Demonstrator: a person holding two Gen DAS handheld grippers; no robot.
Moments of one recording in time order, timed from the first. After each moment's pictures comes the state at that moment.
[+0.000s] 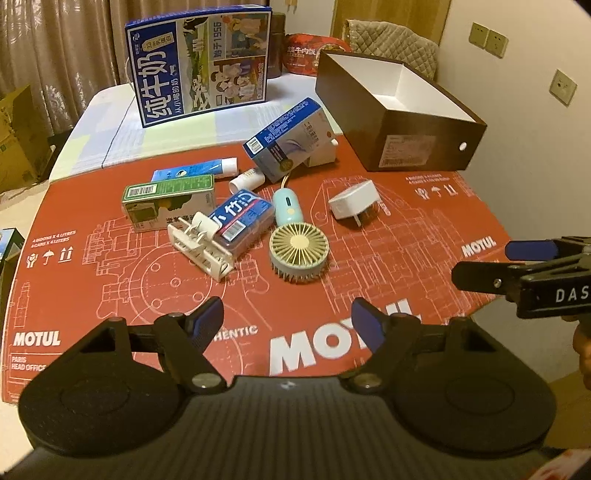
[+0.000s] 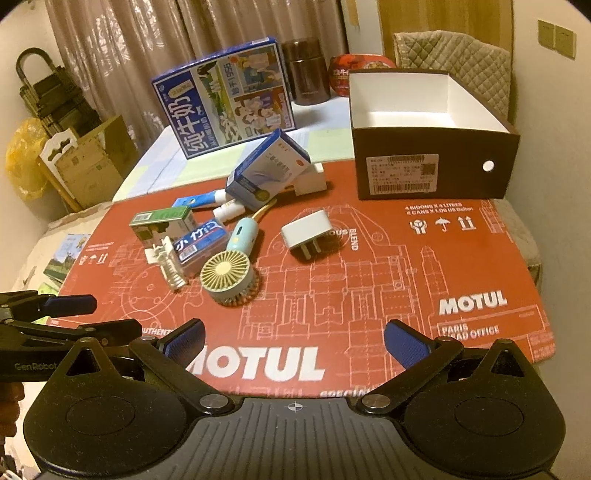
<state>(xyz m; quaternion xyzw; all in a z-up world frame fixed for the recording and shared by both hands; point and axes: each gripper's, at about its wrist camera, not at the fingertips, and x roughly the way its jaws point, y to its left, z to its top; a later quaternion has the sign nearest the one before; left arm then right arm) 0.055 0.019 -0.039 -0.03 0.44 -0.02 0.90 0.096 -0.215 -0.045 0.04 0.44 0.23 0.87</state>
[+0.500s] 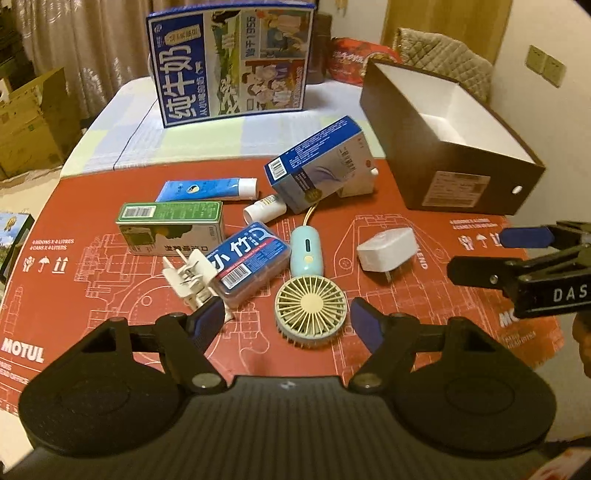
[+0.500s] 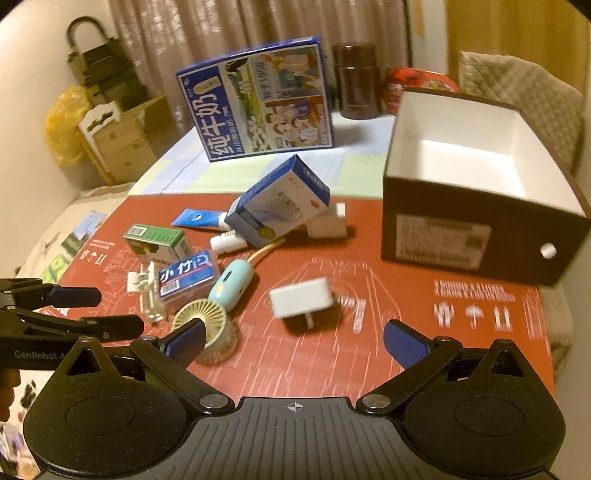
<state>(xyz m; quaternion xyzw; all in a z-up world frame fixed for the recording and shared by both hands) 0.131 0.004 -0.057 -0.06 0.44 0.06 0.89 0.206 -0.209 -0.065 -0.01 0.42 0.34 0.84</state>
